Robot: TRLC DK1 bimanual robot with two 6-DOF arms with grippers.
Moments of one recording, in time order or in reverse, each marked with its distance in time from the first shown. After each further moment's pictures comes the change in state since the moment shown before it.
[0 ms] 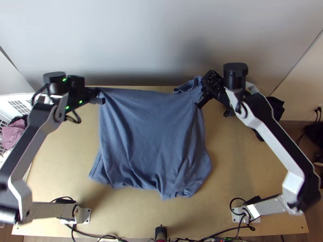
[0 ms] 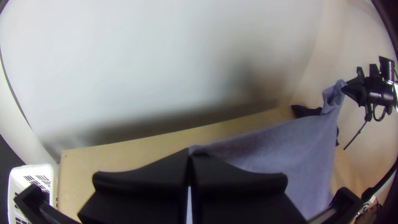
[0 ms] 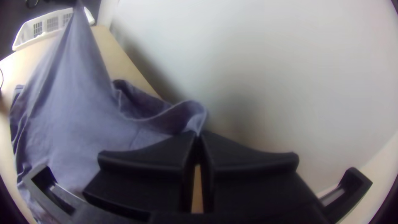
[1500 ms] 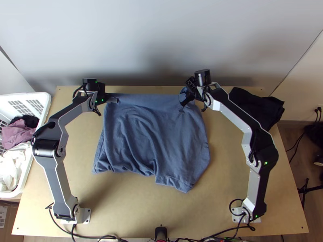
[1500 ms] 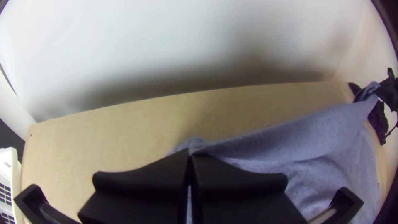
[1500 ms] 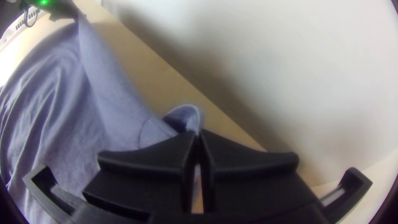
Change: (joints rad) left arm 0.032 0.672 0.195 0.284 -0.108 0.025; right arm -0.045 0.506 0.156 0.132 -0.014 0.114
